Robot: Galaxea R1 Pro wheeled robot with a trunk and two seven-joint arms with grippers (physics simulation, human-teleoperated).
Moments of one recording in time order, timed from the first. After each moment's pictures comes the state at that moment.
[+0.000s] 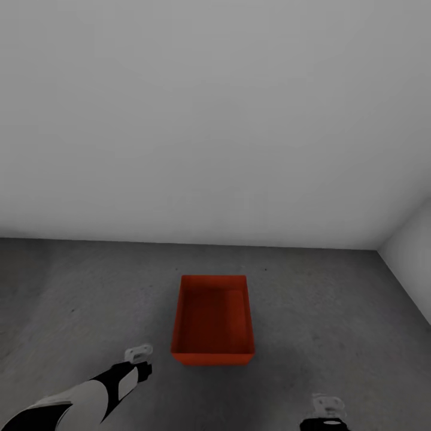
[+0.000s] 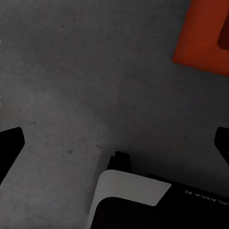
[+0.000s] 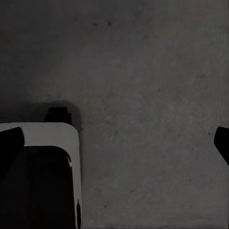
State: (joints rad) left arm -0.74 0.01 0.09 0.00 0.14 0.11 0.21; right arm -0.55 -0.07 0.02 0.03 0.02 0.01 -0.16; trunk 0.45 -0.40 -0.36
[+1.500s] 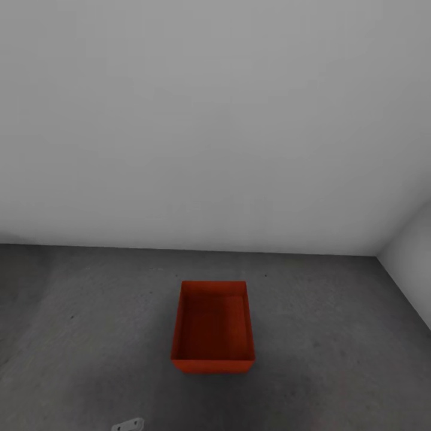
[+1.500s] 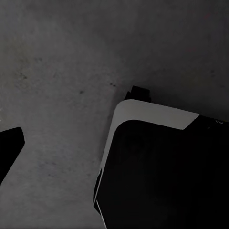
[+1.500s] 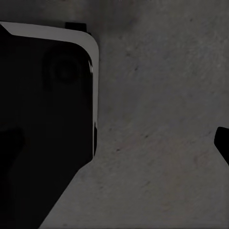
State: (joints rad) left arm -0.47 -0.01 0.08 0.00 0.14 0.01 0.21; right arm -0.29 -0.03 0.03 0.03 0.03 -0.07 -0.14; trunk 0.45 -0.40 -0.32
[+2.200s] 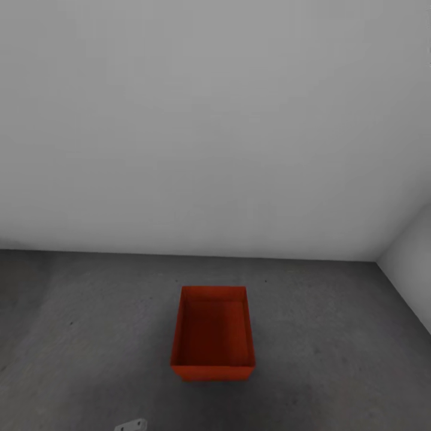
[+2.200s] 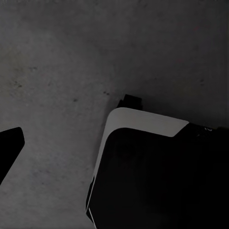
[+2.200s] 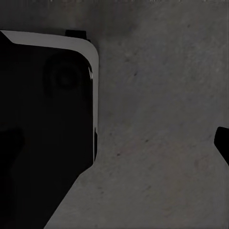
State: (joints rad) left arm -0.46 -0.02 0.08 0.00 0.14 0.00 0.21; right arm -0.29 -0.03 0.03 0.03 0.02 -0.07 -0.14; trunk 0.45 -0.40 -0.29
